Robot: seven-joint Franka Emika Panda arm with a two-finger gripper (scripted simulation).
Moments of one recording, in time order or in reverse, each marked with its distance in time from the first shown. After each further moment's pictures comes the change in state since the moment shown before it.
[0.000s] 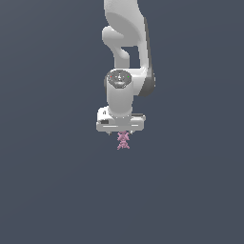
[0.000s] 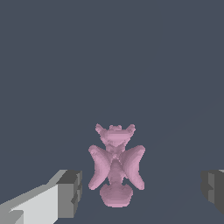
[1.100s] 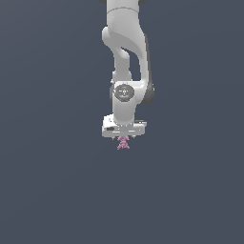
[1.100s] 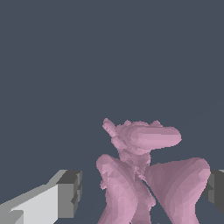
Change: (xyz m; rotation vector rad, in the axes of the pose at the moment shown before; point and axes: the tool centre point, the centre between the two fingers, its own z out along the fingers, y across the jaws) arm -0.011 -0.015 0.058 0.003 0.000 -0.036
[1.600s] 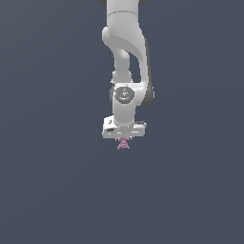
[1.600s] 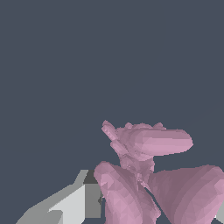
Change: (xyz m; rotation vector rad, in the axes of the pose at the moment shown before) arm 0.002 0.000 0.008 0.000 0.003 -0.001
